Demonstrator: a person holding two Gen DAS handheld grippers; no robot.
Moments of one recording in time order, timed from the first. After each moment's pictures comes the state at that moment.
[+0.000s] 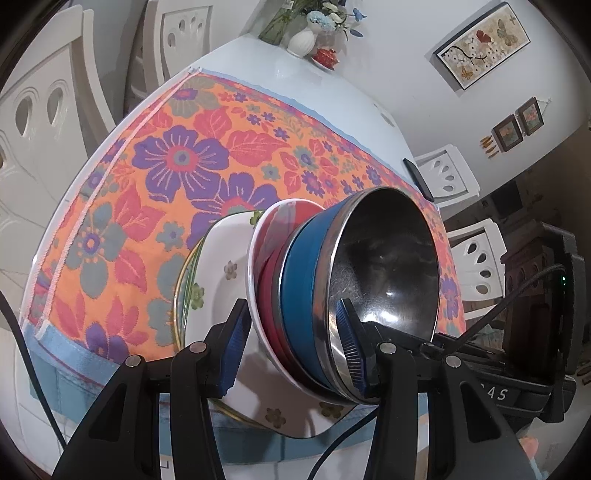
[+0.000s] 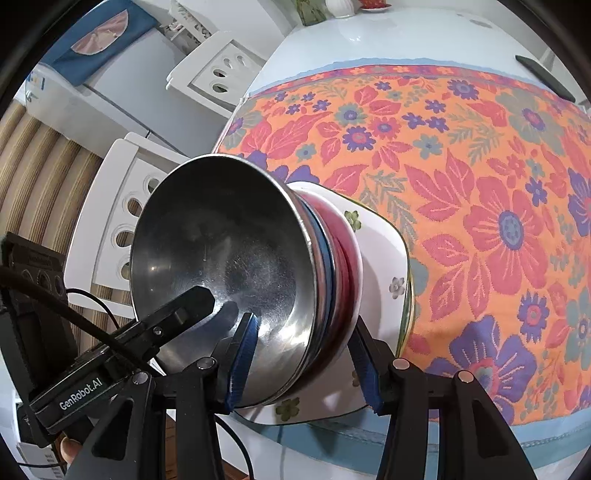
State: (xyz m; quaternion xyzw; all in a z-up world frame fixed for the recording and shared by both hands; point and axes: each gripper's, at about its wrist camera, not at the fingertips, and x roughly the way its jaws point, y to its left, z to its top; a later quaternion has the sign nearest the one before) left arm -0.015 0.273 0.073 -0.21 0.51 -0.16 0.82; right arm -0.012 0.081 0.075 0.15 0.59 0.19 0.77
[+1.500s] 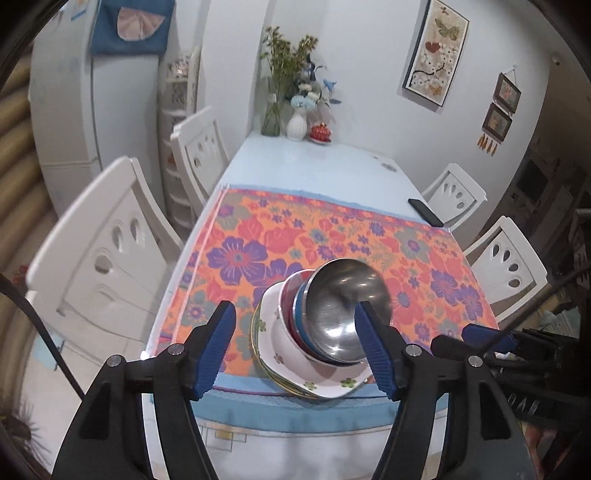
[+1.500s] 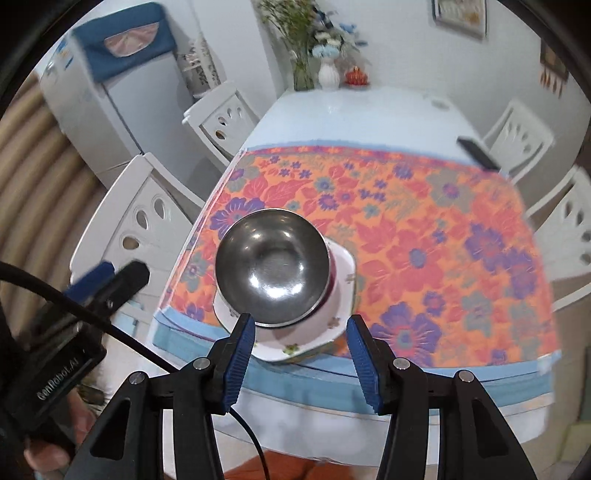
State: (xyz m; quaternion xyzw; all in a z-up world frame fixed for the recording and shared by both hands) left arm -0.112 0.275 0.207 -0.06 0.38 -0.07 0.92; right arm -0.124 0.098 0.207 0.03 0.50 0.09 0.86
